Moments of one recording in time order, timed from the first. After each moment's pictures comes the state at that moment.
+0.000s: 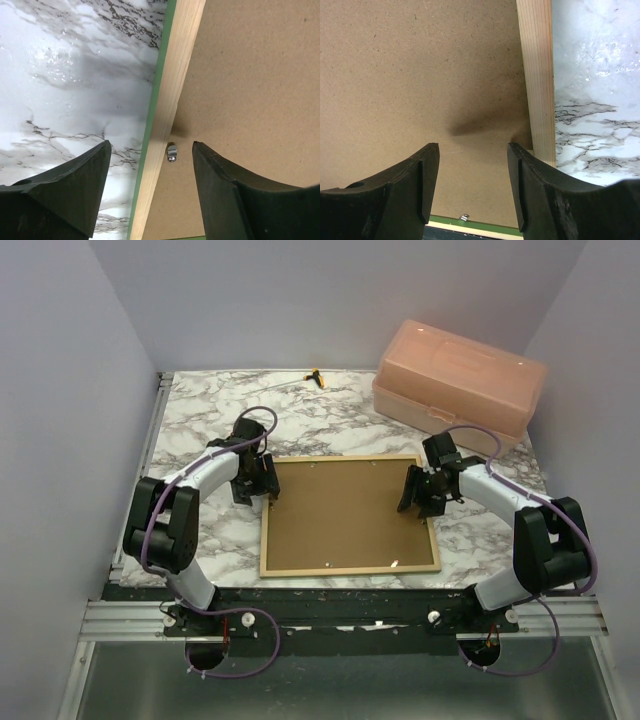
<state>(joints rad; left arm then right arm) -0.28 1.65 1.05 -0.64 0.06 -0.53 0.27 1.51 0.88 -0.59 -0.13 0.51</state>
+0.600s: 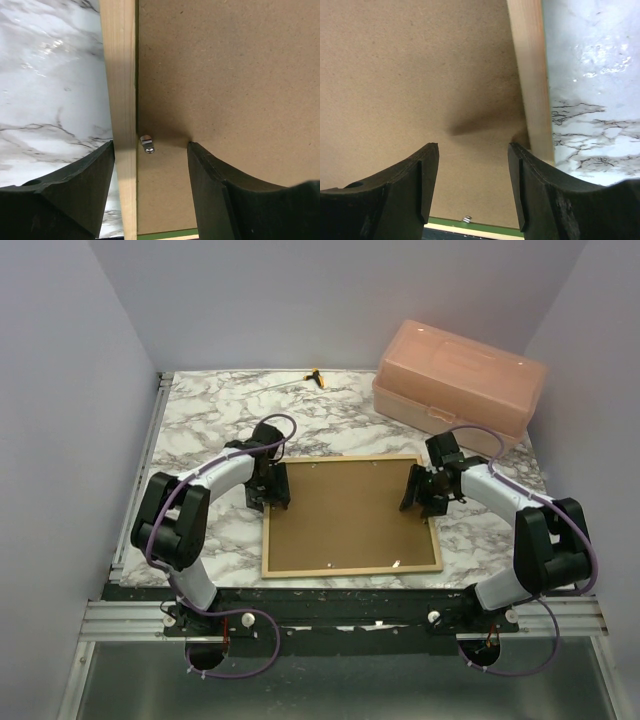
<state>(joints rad) -0.37 1.71 1.09 -0.70 0.05 -0.54 0.26 1.51 0.87 -0.58 -0.13 0.51</state>
